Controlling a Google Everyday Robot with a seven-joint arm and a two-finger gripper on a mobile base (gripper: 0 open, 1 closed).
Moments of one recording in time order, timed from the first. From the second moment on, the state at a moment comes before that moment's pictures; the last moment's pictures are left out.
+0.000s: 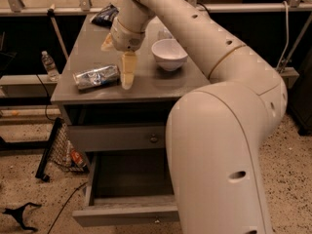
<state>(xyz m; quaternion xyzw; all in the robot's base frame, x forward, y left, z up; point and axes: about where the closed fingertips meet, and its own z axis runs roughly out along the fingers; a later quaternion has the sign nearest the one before) 0.683 0.122 0.852 -0.84 0.49 0.12 0.20</state>
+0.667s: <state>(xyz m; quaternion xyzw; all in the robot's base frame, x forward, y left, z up) 0.681 0.127 0.841 -0.84 0.48 0.13 0.20</state>
